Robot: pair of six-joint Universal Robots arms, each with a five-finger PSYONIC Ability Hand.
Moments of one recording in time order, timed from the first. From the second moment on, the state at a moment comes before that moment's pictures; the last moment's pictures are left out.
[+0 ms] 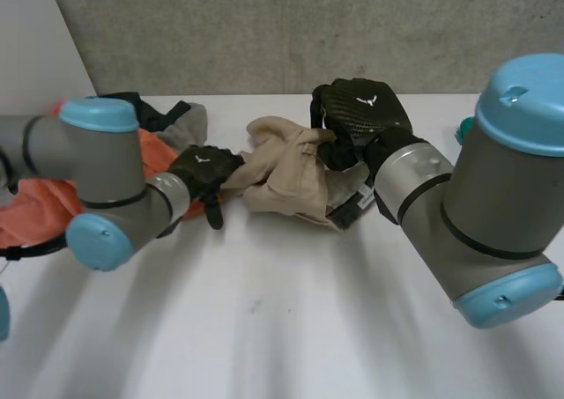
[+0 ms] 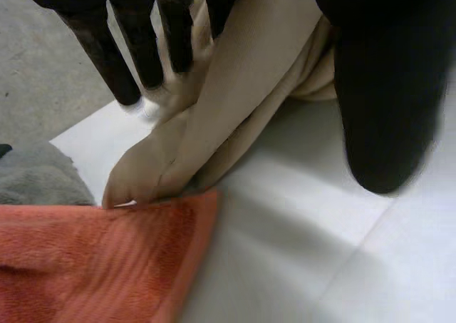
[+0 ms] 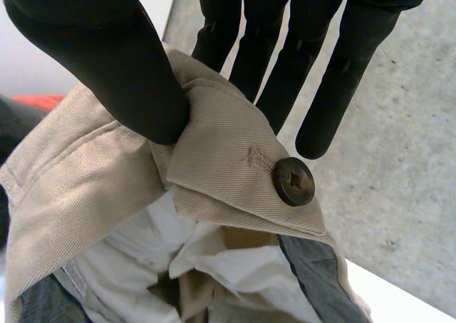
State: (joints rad) left arm 4.28 -2.32 -1.07 3.00 -1.42 3.45; right arm 2.20 -1.24 1.32 -0.07 1.53 3.12; left_hand 0.41 0.37 0.37 0.37 0.21; right_hand 1.10 1.15 1.17 1.19 0.97
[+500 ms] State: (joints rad) left arm 4.21 -1.78 -1.18 2.93 -1.47 3.47; right arm 1.97 -1.16 1.22 0.05 1.38 2.75; left_hand 1.14 1.20 1.19 1.20 0.99; right_hand 1.11 1.15 1.18 1.19 0.97
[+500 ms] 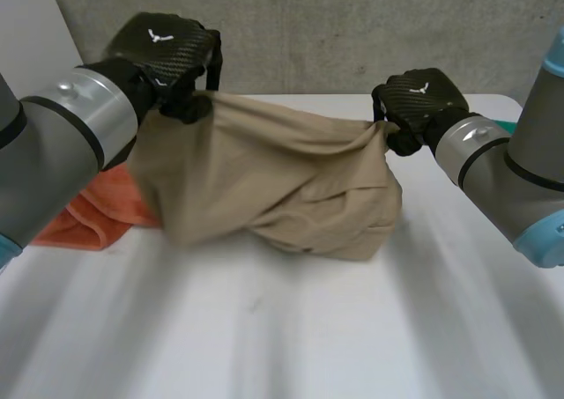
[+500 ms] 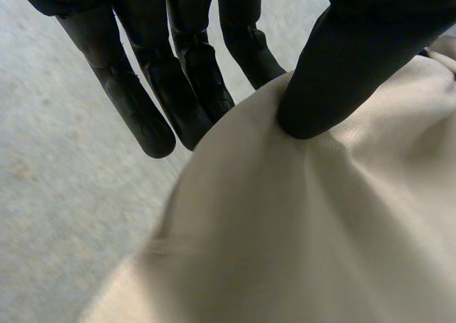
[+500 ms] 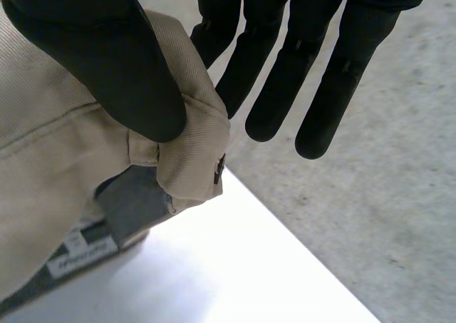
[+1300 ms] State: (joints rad) left arm 4.26 -1.91 -0.70 3.02 -1.49 3.30; right arm 2.02 -1.17 0.93 -0.10 1.39 2.65; left_hand 1.14 1.20 1.19 1.20 0.99; right_hand 1.12 1.15 1.18 1.19 1.00
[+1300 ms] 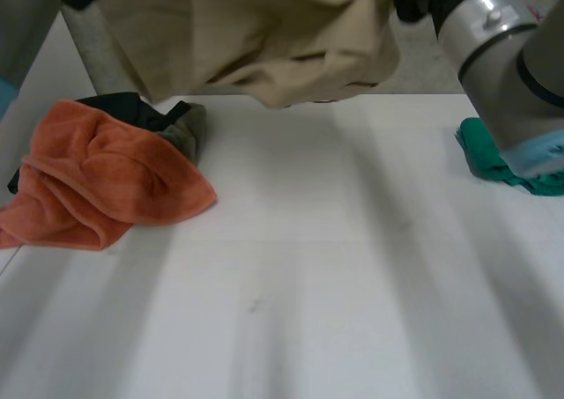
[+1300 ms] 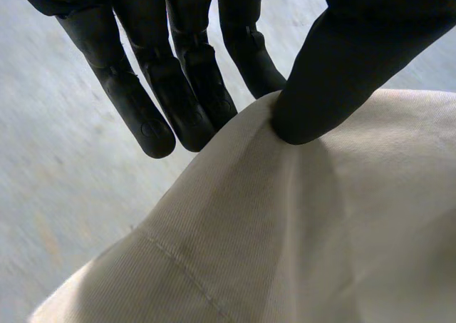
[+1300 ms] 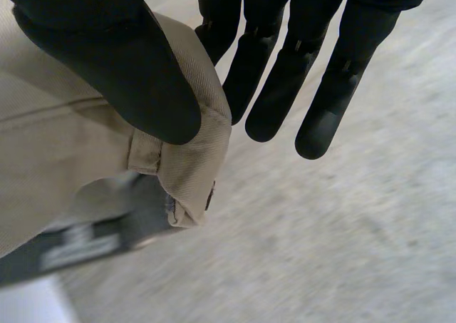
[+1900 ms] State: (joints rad) left arm 4.30 -2.39 -0.90 2.96 -1.47 3.47; right arm 2.03 -0.89 1.18 0.00 1.46 2.52; left_hand 0.31 0.34 0.35 0.34 0.16; right_hand 0.21 0.20 0.20 0.20 0.04
